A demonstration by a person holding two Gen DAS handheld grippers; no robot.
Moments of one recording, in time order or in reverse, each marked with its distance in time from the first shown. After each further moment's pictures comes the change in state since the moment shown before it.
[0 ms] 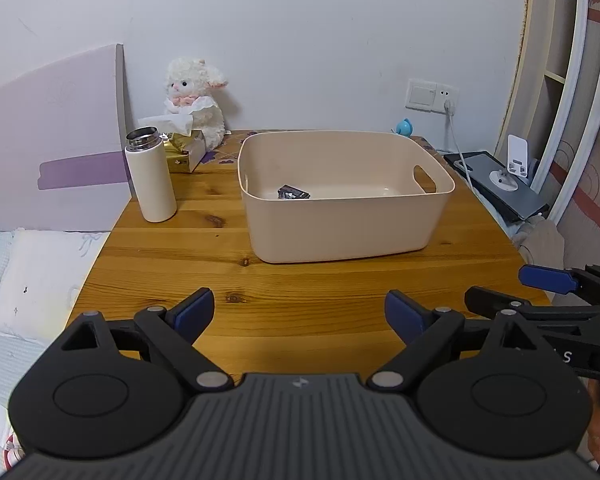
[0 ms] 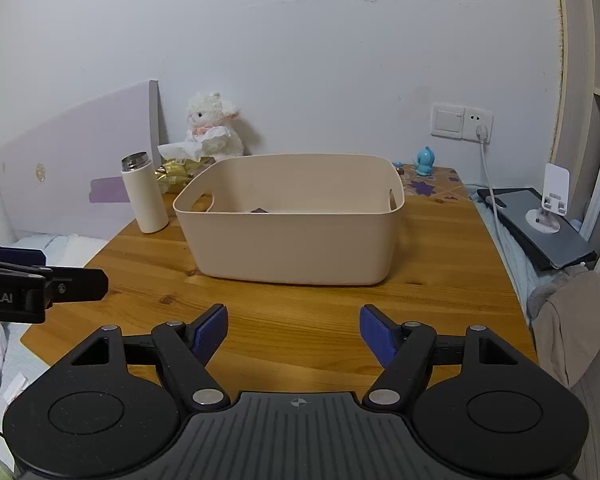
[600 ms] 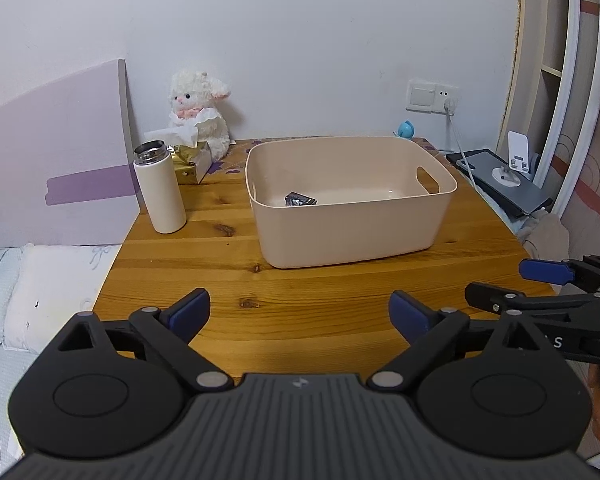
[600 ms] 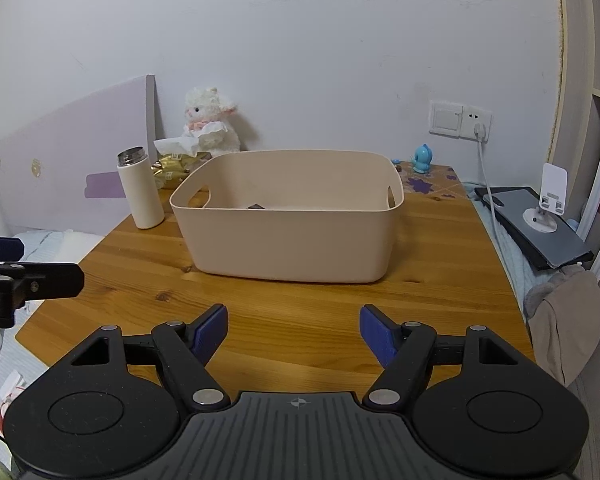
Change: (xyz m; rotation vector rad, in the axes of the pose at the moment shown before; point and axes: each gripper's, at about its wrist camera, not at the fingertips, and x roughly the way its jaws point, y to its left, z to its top) left arm -0.013 0.001 -0.002 0.042 -0.023 0.024; right arm 0.005 0.002 0.001 -0.008 0.016 -0.016
